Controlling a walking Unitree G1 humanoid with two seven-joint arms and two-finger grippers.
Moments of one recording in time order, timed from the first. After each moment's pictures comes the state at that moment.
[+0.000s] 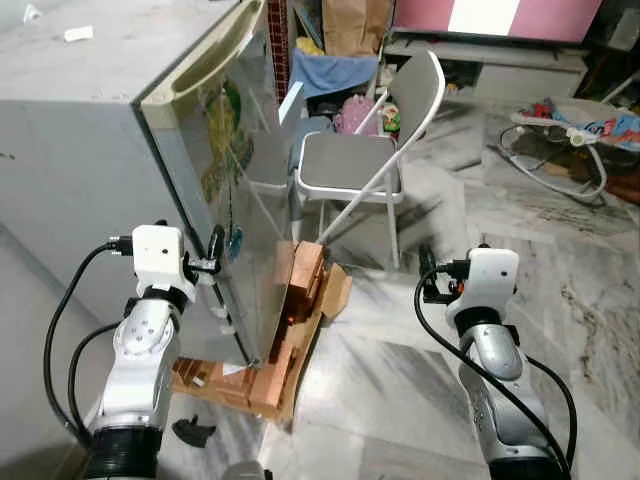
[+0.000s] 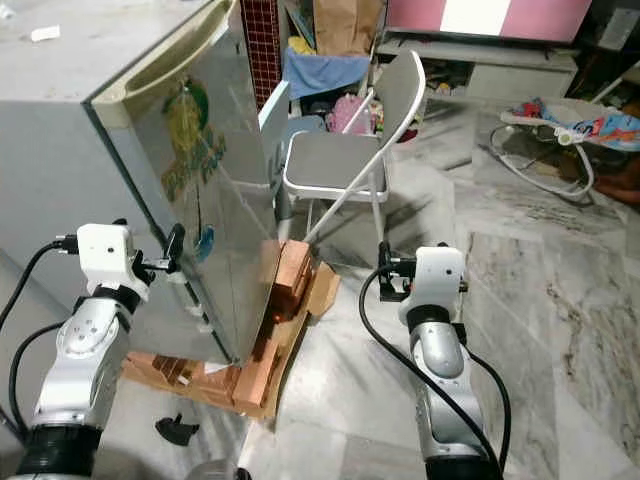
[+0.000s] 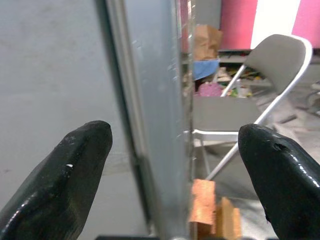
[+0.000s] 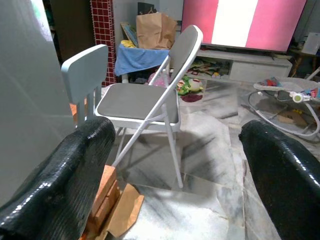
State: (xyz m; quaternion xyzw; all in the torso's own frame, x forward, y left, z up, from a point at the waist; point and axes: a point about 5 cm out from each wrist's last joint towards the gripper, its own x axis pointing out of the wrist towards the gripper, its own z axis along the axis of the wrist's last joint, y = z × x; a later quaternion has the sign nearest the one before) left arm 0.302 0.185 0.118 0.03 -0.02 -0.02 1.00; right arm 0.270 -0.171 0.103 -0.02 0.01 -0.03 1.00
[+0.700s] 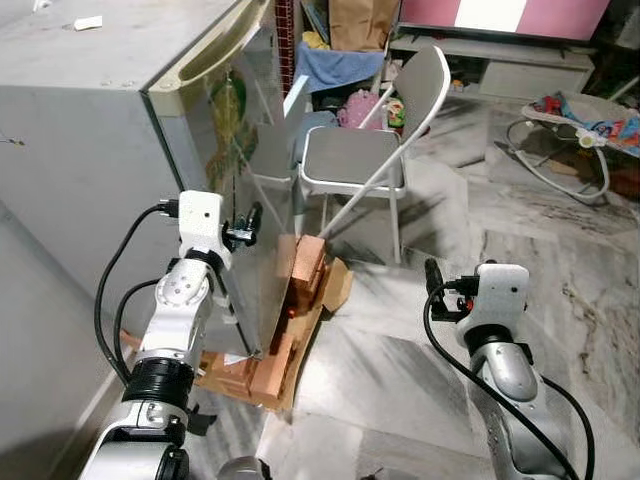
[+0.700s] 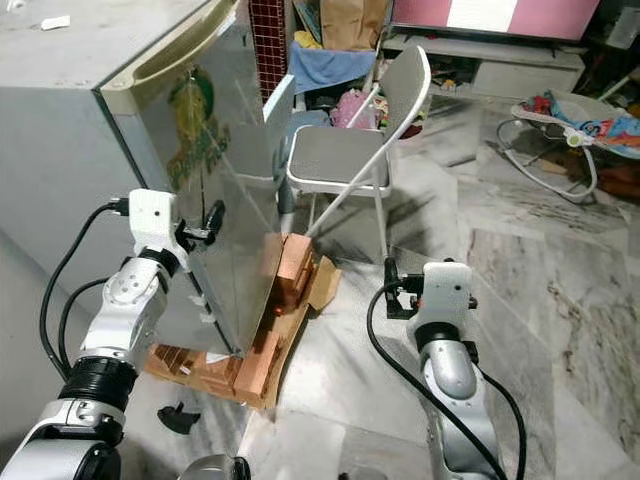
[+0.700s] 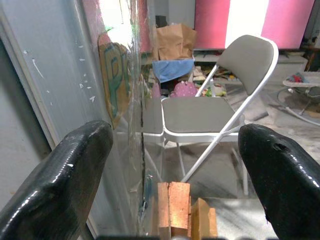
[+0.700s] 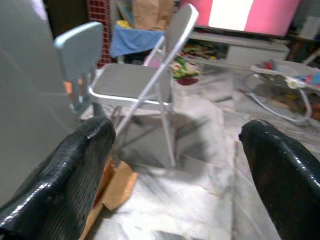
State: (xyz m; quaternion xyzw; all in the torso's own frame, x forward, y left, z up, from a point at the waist) left arm 0.339 0.162 0.124 0.02 -0.02 -0.07 1.00; right arm 0.247 -0.183 0.099 -0.03 0.04 -0.04 1.00
